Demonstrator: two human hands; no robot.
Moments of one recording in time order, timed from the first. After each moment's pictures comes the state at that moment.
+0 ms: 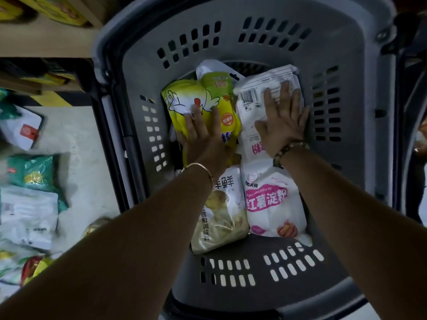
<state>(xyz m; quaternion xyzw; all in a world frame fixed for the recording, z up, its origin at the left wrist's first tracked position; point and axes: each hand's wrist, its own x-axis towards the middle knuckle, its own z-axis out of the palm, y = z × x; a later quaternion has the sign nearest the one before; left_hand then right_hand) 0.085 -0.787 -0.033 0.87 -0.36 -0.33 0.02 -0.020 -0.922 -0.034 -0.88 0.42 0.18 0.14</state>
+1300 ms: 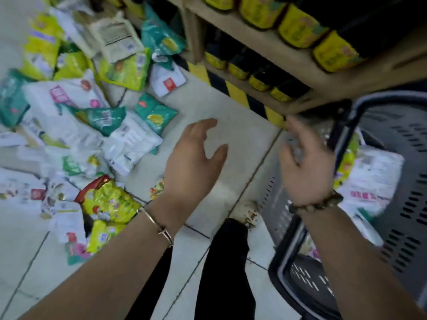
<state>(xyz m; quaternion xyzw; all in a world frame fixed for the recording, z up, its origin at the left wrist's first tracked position) 0.241 -0.500 0.154 0.88 -0.02 -0.24 0.41 0.175 -0.663 0.157 -0.90 0.25 -0.04 0.34</state>
